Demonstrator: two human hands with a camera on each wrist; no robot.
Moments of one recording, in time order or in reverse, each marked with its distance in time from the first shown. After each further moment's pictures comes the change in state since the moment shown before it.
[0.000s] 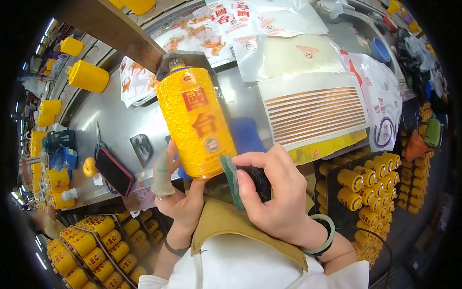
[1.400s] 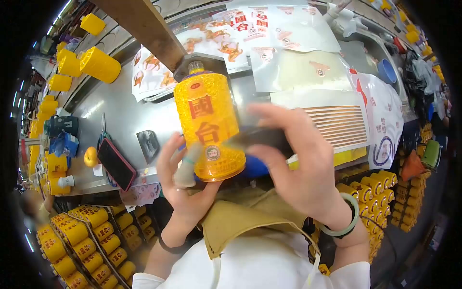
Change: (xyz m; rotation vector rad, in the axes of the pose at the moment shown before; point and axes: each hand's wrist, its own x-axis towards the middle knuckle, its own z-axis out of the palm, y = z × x) left_hand 0.020 0.005 -0.001 0.325 -0.099 0.278; right_hand 0.057 0.008 -0.025 0.006 -0.144 -0.150
